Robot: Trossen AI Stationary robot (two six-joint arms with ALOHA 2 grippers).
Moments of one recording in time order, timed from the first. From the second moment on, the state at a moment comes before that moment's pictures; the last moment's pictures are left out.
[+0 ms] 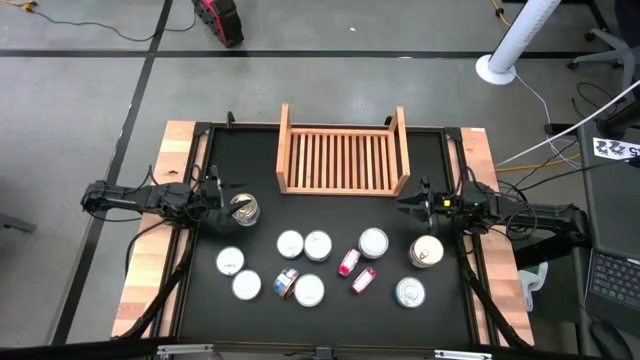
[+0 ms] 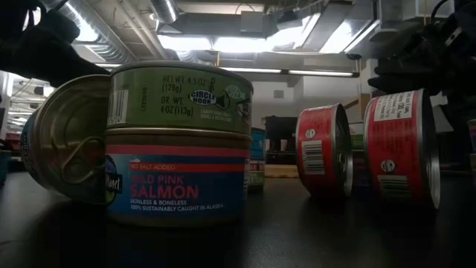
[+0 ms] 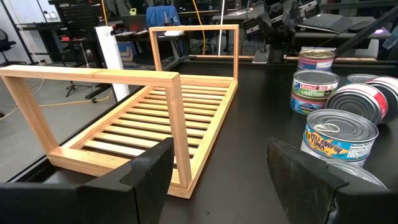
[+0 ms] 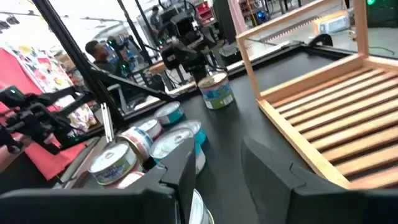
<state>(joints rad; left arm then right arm) -0.12 0.01 0.09 -0.25 -0.45 -0.02 -0.12 0.16 0.04 0.09 -0.12 0.39</state>
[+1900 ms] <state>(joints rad) -0.12 0.01 0.09 -0.25 -0.45 -0.34 0.45 1.34 0.98 -0.47 -0.10 -0.24</state>
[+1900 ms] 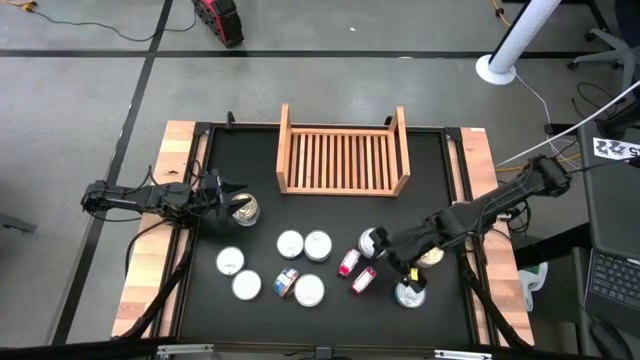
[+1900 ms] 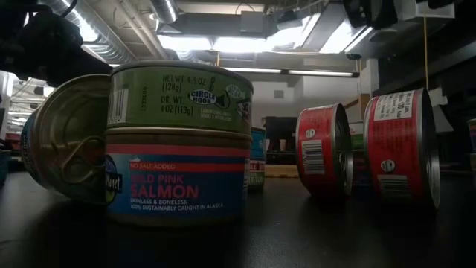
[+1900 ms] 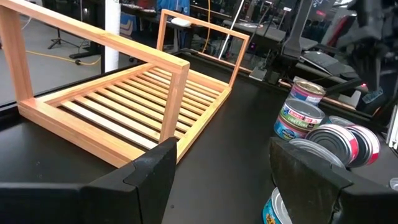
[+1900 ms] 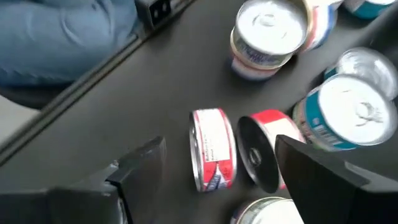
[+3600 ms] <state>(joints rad) -0.12 0.01 0.09 -0.25 -0.45 -0.34 0.46 1.60 0.98 -0.43 -0.07 -0.24</state>
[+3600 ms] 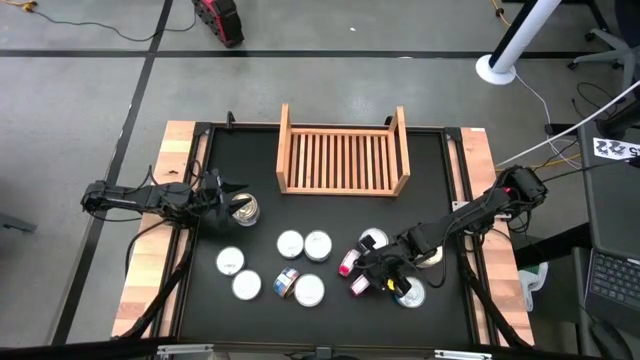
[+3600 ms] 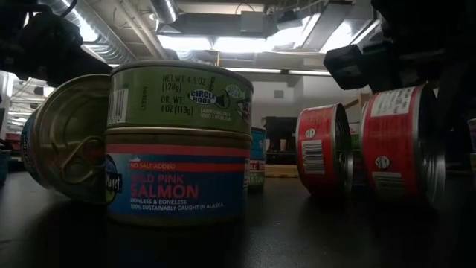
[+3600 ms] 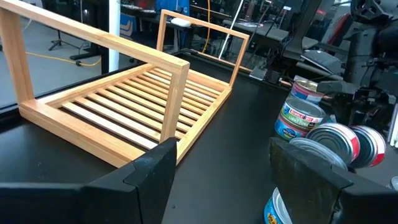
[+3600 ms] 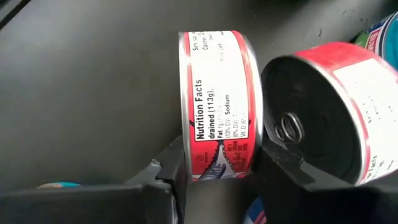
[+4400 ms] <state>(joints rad) -0.12 0.02 0.09 -0.25 -0.45 -0.34 0.22 1.60 1.54 -0.94 -0.17 -0.31</state>
